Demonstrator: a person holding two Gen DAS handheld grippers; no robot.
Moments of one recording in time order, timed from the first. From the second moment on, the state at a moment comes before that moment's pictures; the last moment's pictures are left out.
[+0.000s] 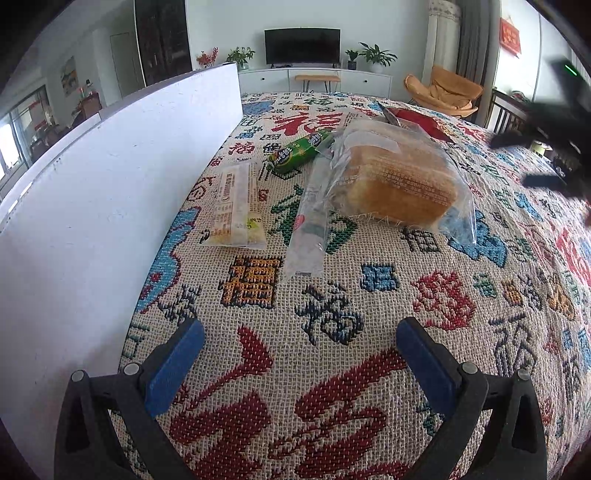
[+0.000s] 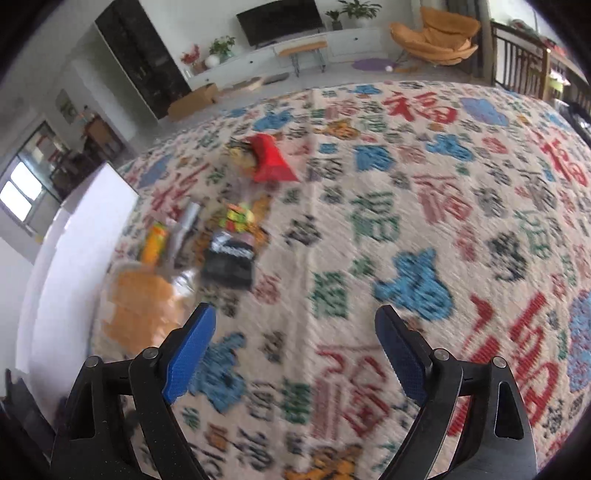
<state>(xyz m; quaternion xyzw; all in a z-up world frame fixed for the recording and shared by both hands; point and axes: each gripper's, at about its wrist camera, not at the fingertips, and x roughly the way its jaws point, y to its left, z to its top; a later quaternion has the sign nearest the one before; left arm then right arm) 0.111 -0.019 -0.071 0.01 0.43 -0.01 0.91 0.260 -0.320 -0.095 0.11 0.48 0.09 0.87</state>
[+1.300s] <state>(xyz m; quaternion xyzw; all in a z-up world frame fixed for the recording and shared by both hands) 0.111 -0.018 -0.071 0.01 0.42 -0.01 0.91 0.298 -0.246 -0.107 -0.06 0.51 0.12 0.85</state>
